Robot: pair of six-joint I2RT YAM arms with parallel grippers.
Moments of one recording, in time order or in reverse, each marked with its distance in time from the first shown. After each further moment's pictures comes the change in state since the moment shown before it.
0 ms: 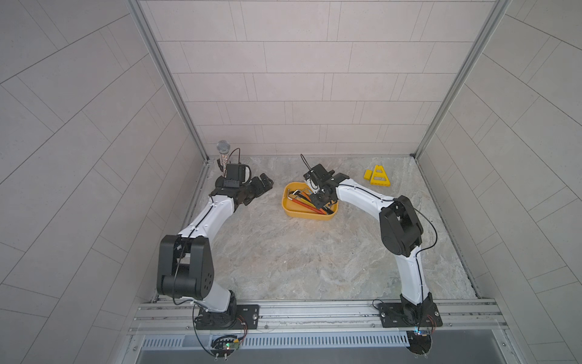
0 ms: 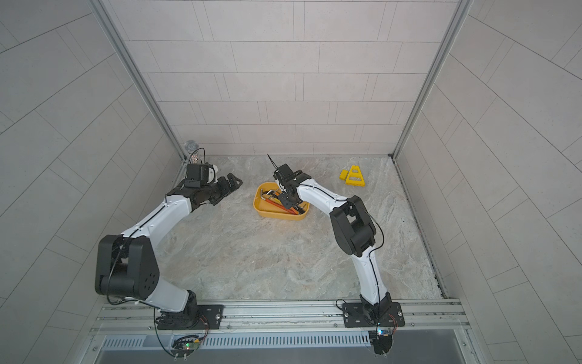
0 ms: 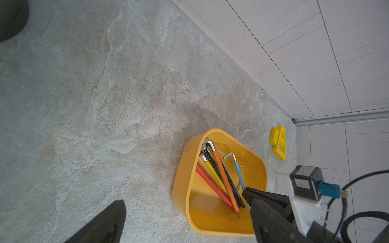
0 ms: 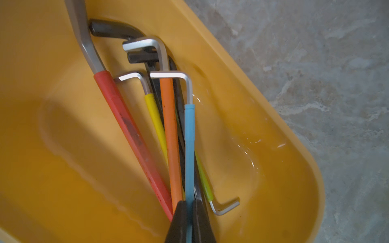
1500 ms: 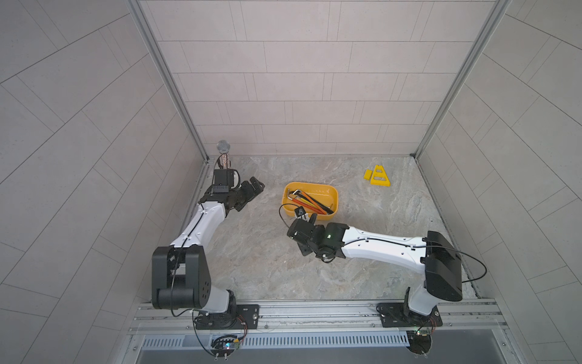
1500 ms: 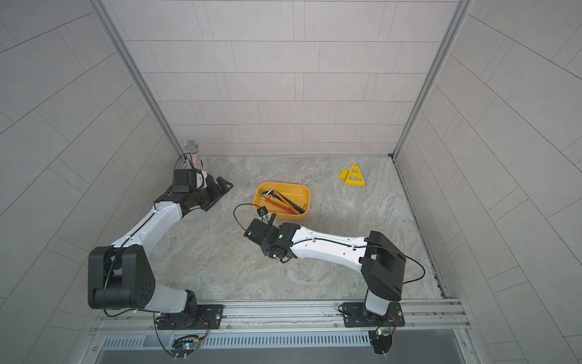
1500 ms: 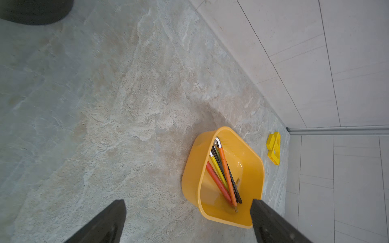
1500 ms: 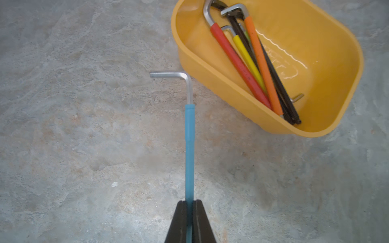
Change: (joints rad) left arm 0.074 -0.077 -0.078 -0.034 0.065 -0.016; right arm 0.503 -0.454 -0.462 0.047 0.304 0.607
